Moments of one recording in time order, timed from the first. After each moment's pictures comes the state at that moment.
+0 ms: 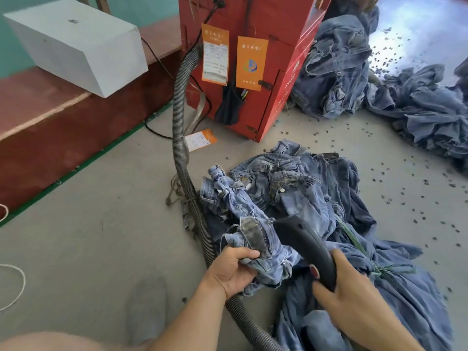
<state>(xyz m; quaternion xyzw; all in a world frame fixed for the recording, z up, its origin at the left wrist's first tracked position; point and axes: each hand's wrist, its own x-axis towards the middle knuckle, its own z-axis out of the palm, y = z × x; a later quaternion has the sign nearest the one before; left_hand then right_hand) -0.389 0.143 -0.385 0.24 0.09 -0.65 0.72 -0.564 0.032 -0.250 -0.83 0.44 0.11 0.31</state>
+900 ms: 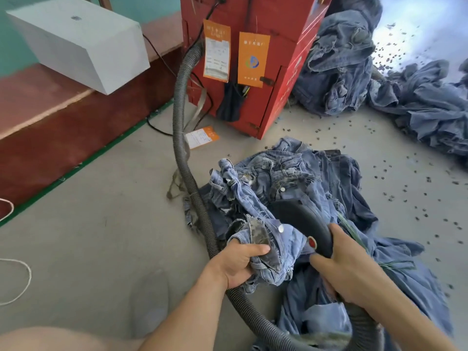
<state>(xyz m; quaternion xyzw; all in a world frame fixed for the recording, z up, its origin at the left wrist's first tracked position) -0.386 0.143 -0.381 0.44 0.02 -0.63 0.64 -0.536 0.015 -0.230 -0.84 0.42 0.09 0.34</state>
